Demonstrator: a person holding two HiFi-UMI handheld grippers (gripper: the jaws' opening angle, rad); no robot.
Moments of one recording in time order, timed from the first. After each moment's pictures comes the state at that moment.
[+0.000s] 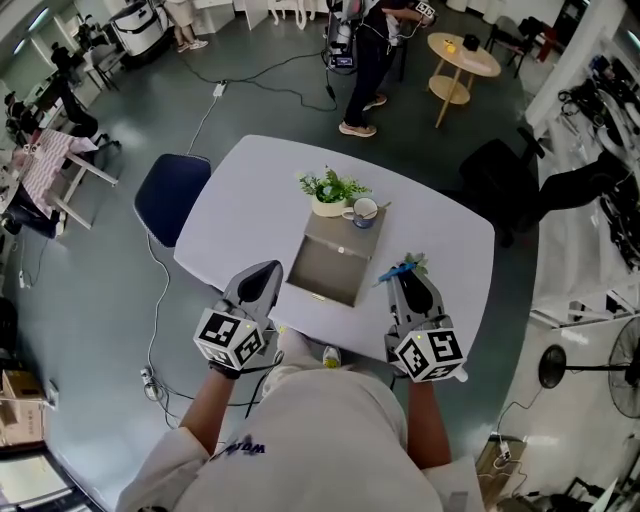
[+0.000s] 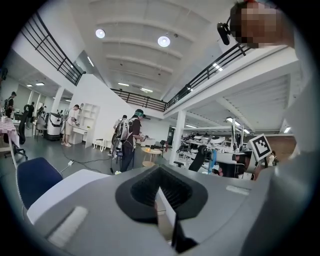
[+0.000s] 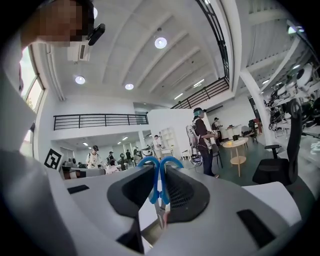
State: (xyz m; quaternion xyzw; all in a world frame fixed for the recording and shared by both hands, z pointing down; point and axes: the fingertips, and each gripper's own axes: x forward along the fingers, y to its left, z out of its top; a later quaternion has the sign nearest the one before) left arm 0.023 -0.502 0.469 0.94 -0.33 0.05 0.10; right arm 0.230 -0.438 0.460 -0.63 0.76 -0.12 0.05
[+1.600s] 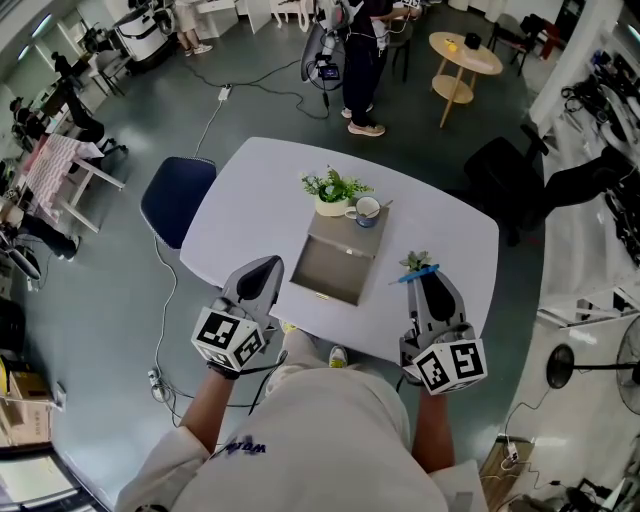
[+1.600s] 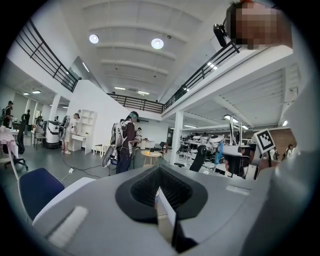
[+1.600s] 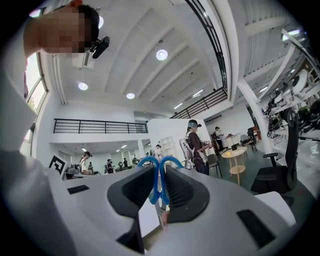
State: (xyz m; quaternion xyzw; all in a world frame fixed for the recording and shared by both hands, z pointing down) left arm 0.028 -0.496 0.436 0.94 -0.33 0.05 0.07; right arm 0.249 -0.410 0.407 -0.64 0.75 -0.08 0.09
